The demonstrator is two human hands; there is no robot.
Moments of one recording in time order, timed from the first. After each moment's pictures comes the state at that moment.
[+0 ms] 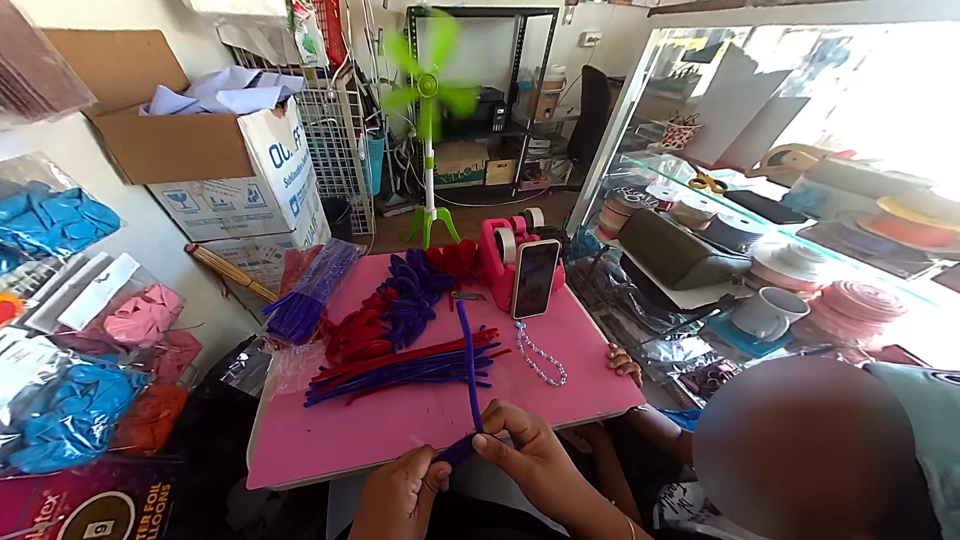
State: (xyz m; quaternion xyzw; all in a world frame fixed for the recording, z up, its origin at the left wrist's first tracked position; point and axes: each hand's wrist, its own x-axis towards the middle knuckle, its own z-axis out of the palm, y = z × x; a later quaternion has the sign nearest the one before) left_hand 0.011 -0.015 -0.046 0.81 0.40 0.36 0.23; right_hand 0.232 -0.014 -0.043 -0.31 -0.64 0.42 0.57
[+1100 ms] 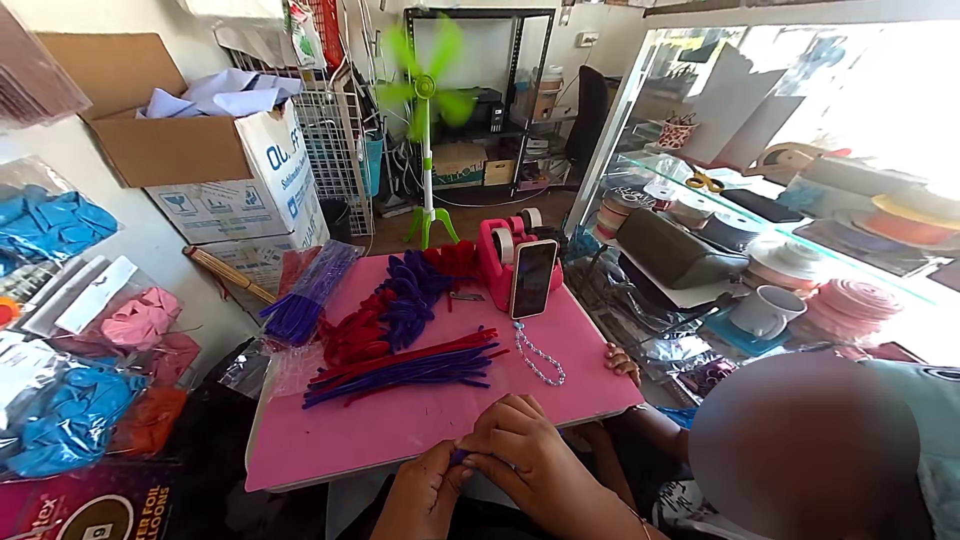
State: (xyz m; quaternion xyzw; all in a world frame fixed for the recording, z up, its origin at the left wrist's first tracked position) left_hand 0.033 -0.019 -0.028 0.77 0.34 0.38 0.38; right_hand 0.236 -0.019 -0.016 -0.38 -0.81 0.06 0.44
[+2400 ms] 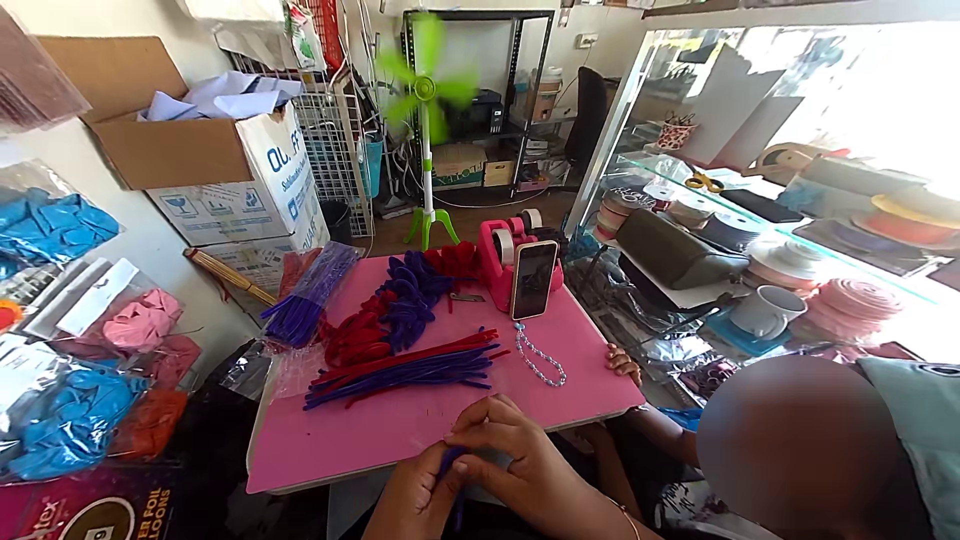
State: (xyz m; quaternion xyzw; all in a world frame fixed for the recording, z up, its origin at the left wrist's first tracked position) left_hand 0.025 -0.017 -0.021 0.73 0.31 0.39 0.46; right_hand 0.224 -0.015 -0.017 -0.33 -0.76 0.23 0.51
